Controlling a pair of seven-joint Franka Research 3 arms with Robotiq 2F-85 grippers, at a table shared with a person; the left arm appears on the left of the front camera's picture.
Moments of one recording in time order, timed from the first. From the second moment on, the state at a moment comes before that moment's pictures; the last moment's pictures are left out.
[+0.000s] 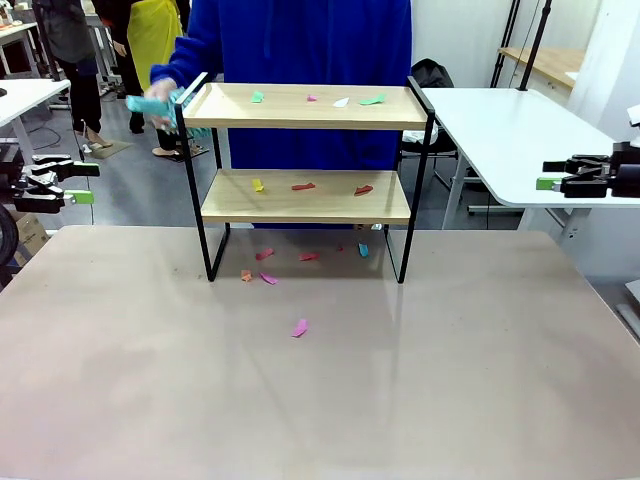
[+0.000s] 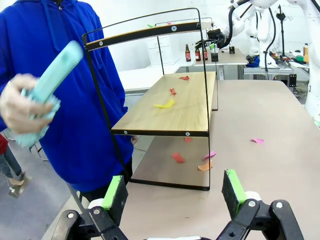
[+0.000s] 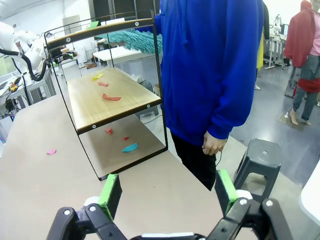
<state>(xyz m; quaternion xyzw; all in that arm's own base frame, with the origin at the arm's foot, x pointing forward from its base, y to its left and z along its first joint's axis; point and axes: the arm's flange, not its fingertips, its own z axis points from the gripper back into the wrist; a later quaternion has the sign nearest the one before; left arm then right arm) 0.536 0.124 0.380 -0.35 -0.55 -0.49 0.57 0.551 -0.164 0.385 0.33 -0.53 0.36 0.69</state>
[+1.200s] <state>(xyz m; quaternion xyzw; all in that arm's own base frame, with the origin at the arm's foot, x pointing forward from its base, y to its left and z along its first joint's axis) 0.536 0.124 0.380 -0.35 -0.55 -0.49 0.57 0.551 -0.164 0.385 0.33 -0.53 0.36 0.69</state>
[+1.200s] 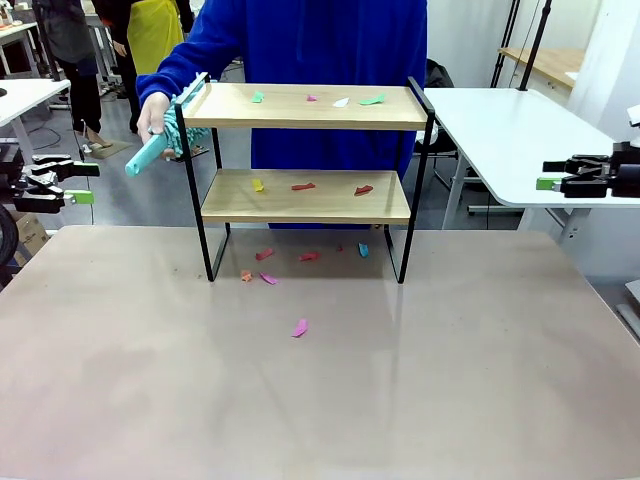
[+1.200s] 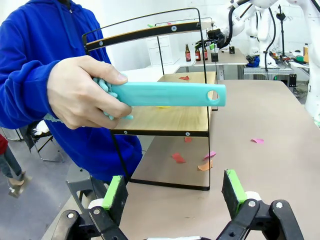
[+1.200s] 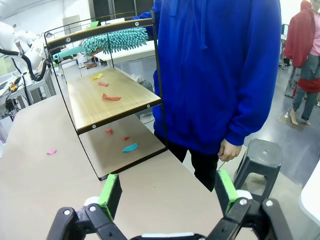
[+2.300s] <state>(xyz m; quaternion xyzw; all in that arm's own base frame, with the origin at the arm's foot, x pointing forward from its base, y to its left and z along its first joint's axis) 0.462 0.086 0.600 -0.13 -0.44 -0.29 0.84 0.550 -0.165 0.385 0.33 -0.53 0.36 0.69</state>
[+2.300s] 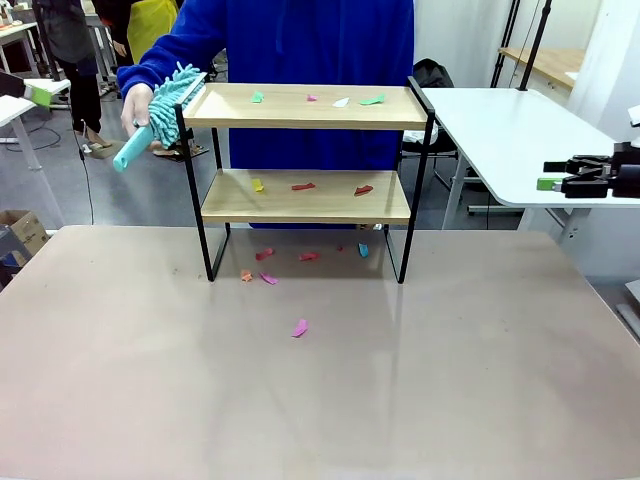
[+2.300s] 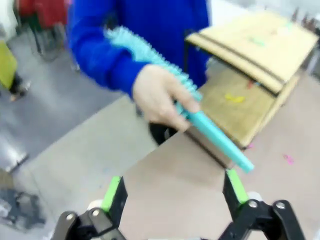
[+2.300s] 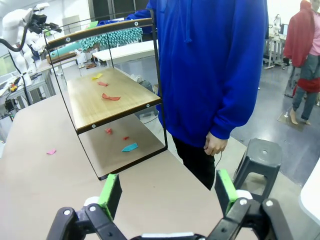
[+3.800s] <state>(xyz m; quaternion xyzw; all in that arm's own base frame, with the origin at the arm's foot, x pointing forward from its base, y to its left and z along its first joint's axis) 0.422 -0.074 0.604 -0.06 -0.35 -0.24 0.90 0.550 -0.165 0.385 0.33 -0.53 0.36 0.69</state>
